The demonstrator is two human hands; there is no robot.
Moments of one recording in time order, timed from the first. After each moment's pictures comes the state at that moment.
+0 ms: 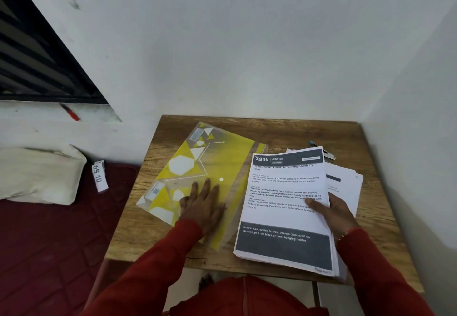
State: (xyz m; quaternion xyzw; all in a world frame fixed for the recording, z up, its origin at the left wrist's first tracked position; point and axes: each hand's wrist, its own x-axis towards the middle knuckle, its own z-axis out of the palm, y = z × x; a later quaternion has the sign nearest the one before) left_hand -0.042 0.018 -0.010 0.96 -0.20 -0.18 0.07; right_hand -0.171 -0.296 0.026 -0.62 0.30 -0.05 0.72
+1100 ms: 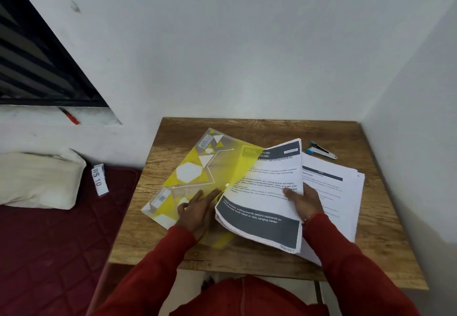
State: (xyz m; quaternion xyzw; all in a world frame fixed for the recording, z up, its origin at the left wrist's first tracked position) left_hand -0.052 0.038 0.017 0.94 -0.19 -0.21 0.20; right_hand -0.118 -0.249 0.002 -0.65 0.37 -0.06 0.66
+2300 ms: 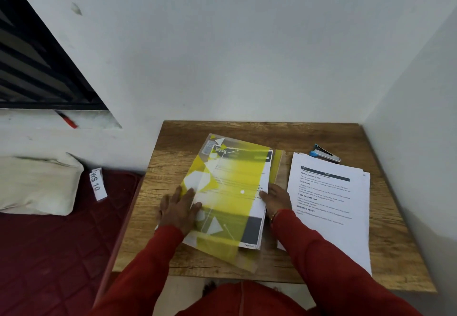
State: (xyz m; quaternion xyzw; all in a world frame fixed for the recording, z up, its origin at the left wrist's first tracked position) left_hand -0.012 0.087 -0.008 0.96 -0.05 -0.20 0.17; right_hand -0.069 -0.180 -0.018 -0.70 0.39 -0.01 0.60
